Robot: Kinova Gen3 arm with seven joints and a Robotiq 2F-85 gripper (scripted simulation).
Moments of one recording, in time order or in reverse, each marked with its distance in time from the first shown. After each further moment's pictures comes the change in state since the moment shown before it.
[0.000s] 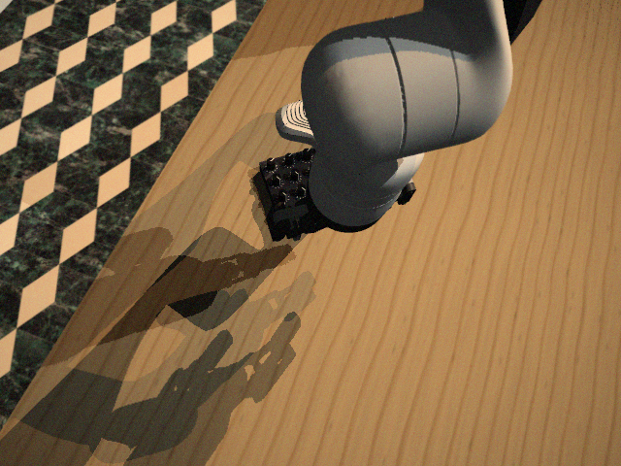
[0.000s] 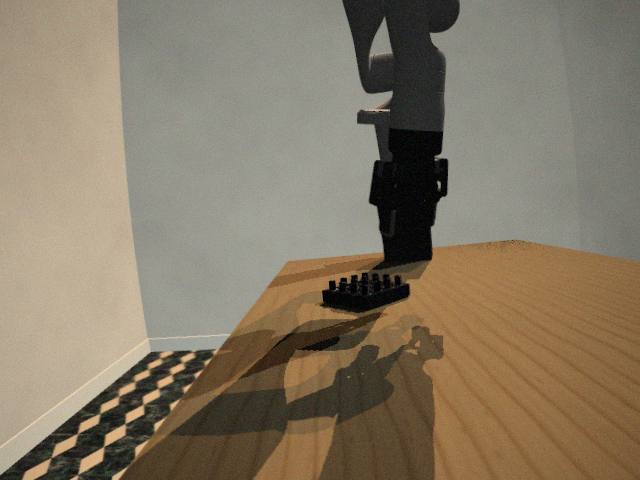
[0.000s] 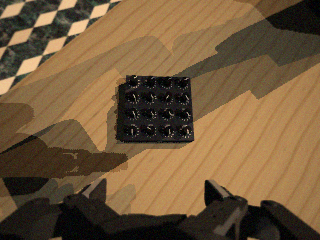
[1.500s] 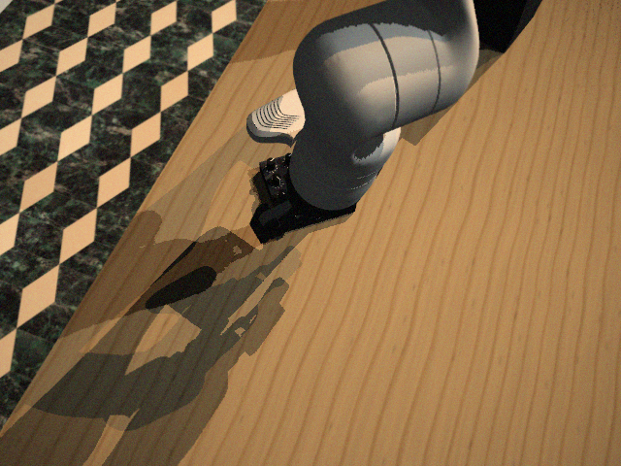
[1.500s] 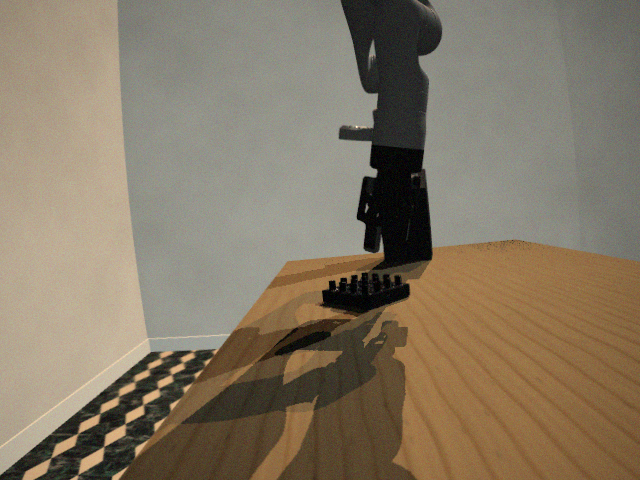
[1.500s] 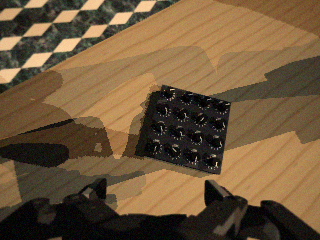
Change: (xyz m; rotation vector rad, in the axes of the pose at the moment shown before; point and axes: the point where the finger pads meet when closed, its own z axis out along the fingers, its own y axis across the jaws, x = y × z) arm 0.022 -0.021 0.026 0.082 -0.004 -0.246
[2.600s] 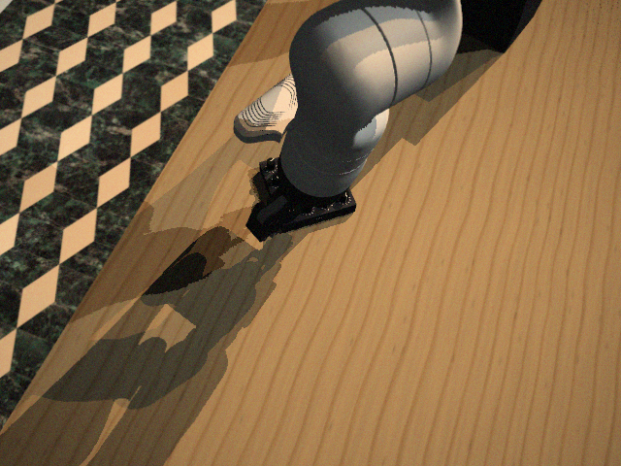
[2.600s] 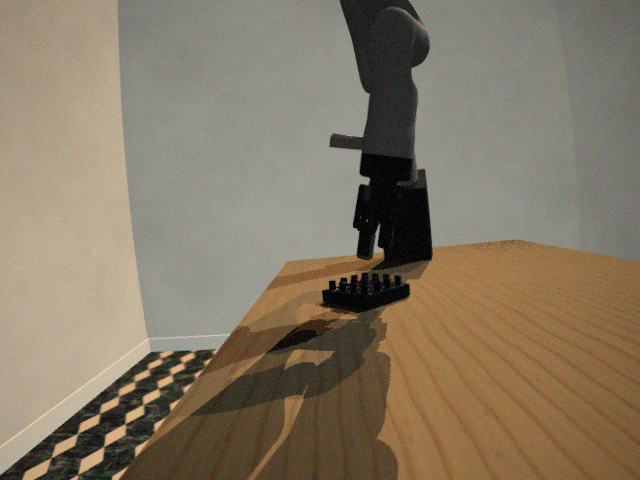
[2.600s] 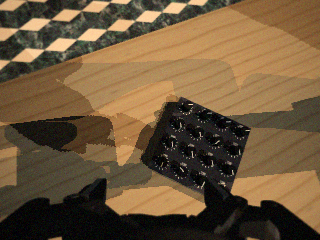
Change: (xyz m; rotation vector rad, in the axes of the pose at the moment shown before) arm 0.016 -0.004 0.014 0.046 -0.004 -0.179
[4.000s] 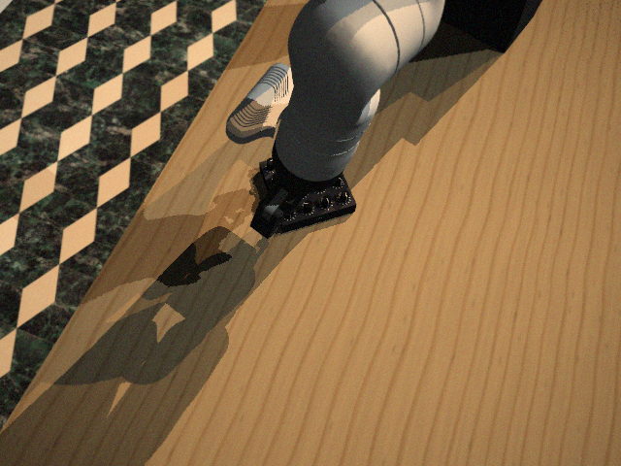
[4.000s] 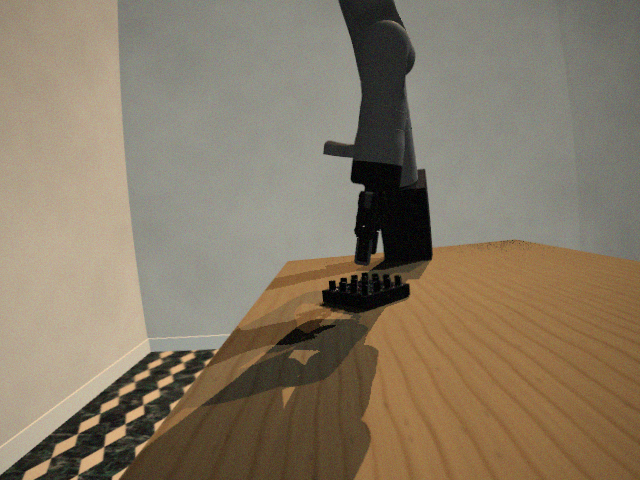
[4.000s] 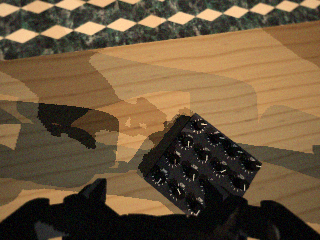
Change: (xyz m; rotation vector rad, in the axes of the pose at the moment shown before) arm 0.015 0.004 0.012 0.046 -0.011 -0.230
